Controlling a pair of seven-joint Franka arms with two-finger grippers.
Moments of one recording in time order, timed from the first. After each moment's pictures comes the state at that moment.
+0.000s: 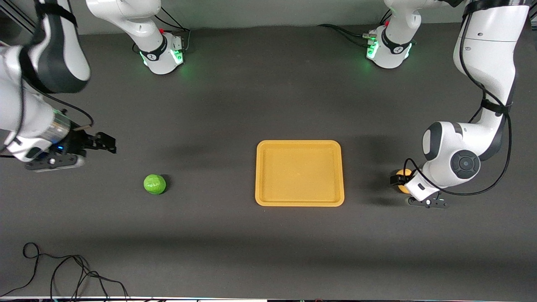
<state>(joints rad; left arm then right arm) 0.02 0.54 -0.08 -1.88 0.09 2.36 -0.01 0.03 0.06 0.00 -1.96 -0.01 2.00 -0.07</state>
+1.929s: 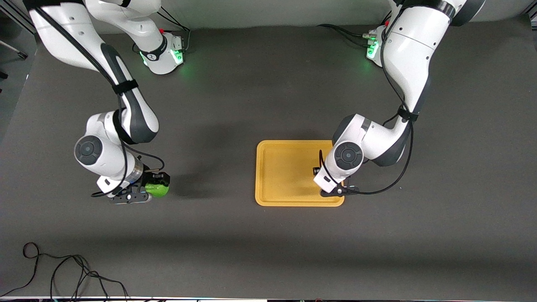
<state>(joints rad) -0.36 0.67 -0.16 -1.63 0.07 2.16 -0.61 0.16 0.39 0.00 -1.90 0.02 2.30 0.10</state>
